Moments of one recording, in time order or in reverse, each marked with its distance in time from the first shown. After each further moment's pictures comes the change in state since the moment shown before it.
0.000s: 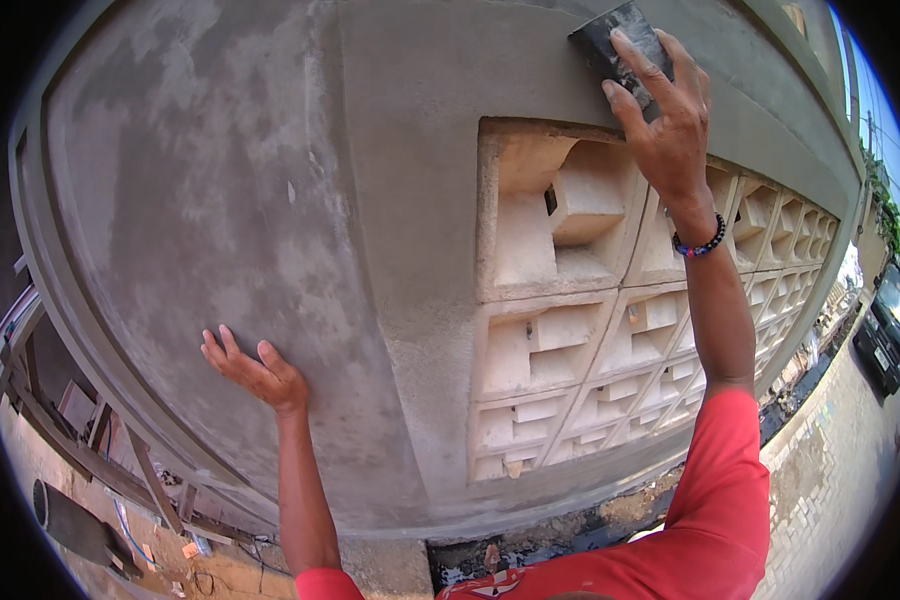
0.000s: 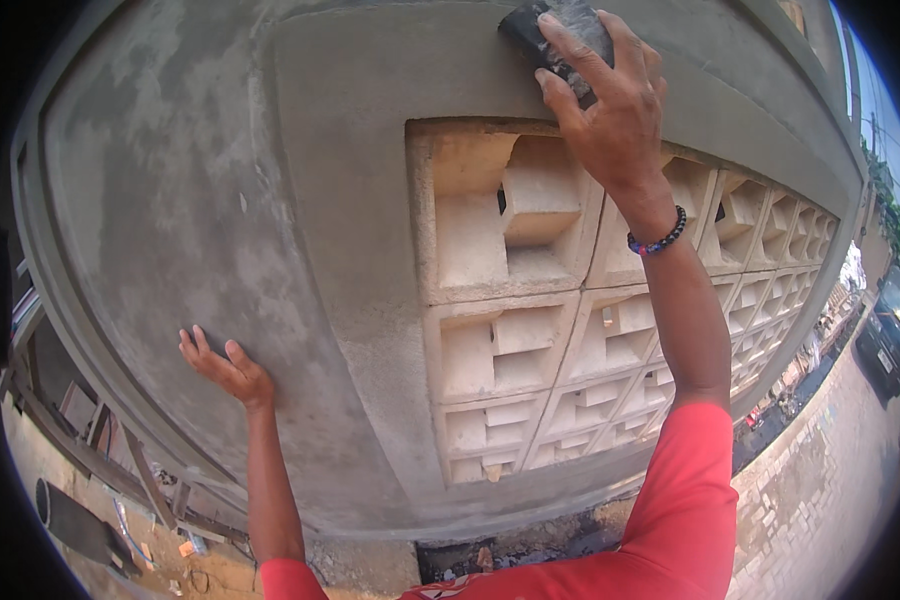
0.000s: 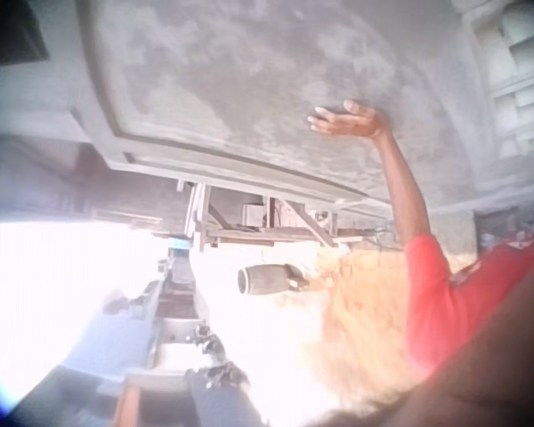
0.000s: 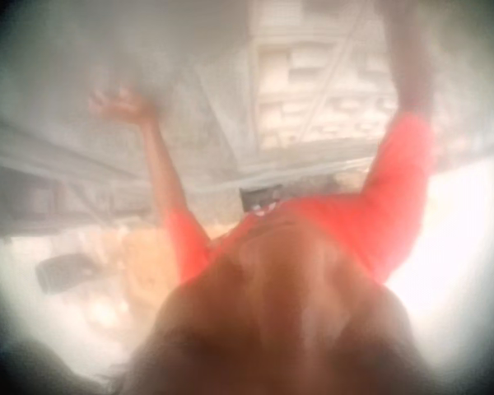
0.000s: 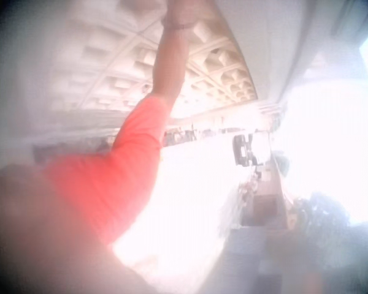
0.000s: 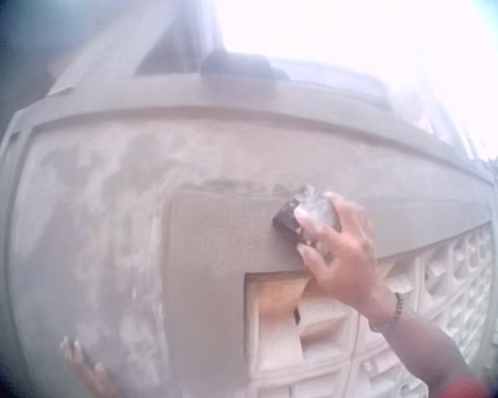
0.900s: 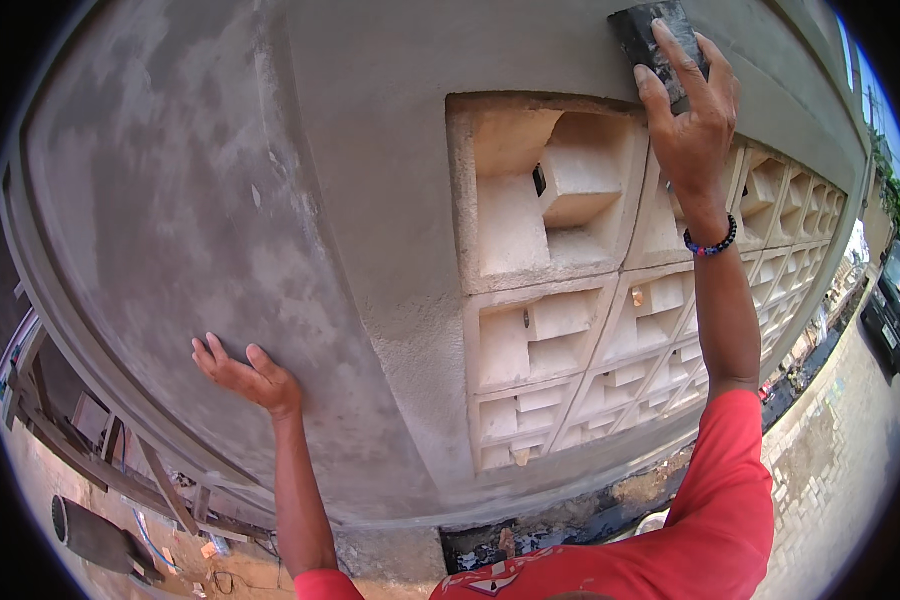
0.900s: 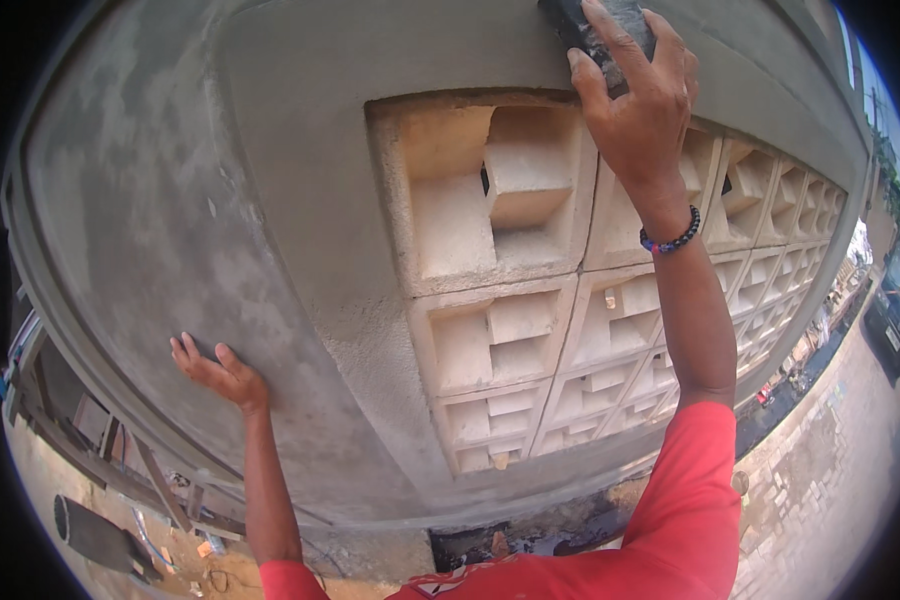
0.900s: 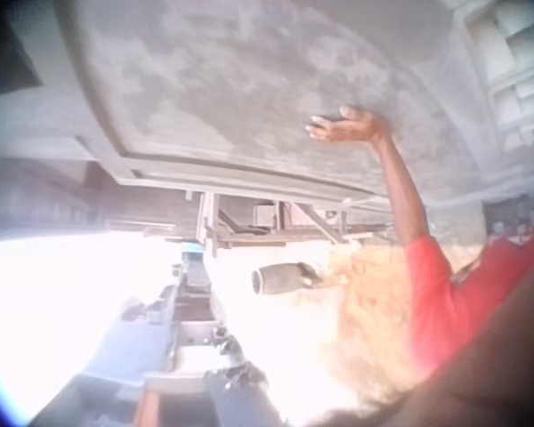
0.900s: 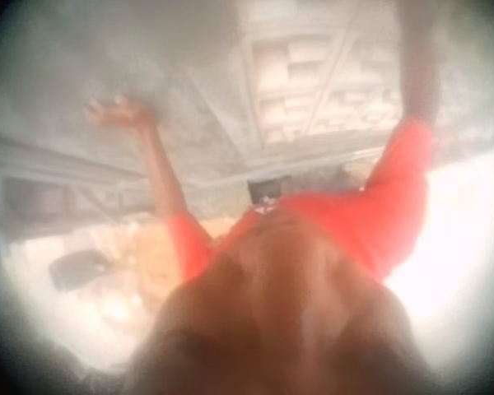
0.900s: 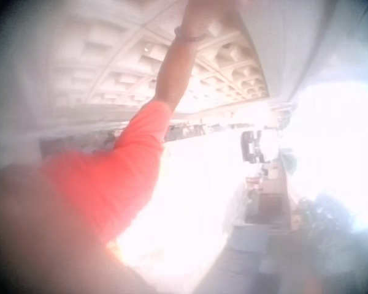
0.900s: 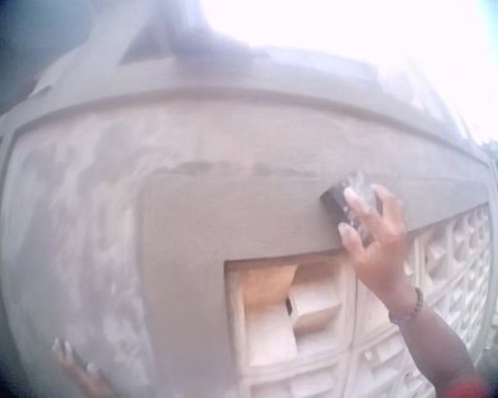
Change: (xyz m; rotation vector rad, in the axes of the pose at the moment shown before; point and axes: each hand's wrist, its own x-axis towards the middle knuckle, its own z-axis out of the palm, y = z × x) left_hand -0.001 0.007 0.004 0.023 -0.004 0.027; right_hand -0.026 0.022 -0.013 -0.014 0.102 0.091
